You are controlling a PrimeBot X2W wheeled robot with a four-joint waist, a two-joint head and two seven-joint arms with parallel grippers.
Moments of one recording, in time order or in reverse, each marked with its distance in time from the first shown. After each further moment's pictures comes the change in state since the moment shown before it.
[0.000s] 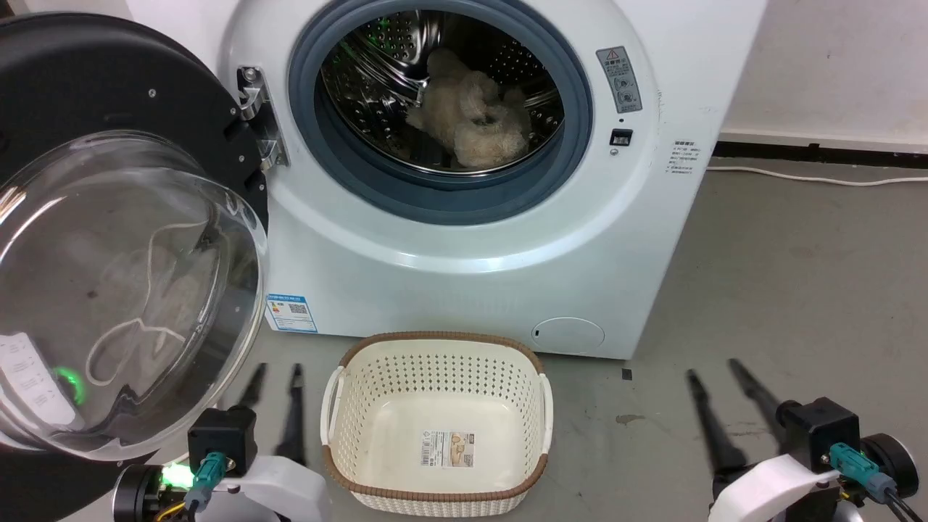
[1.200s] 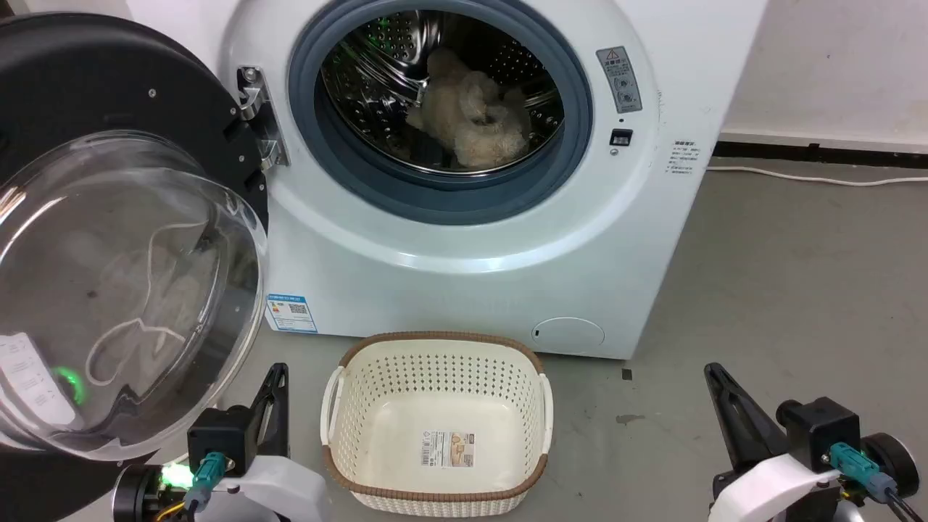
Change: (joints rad) left arm 0.000 0.000 0.001 -0.001 0.000 -0.001 0.000; right arm 0.000 0.000 -0.001 -0.001 0.000 0.000 0.000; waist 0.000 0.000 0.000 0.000
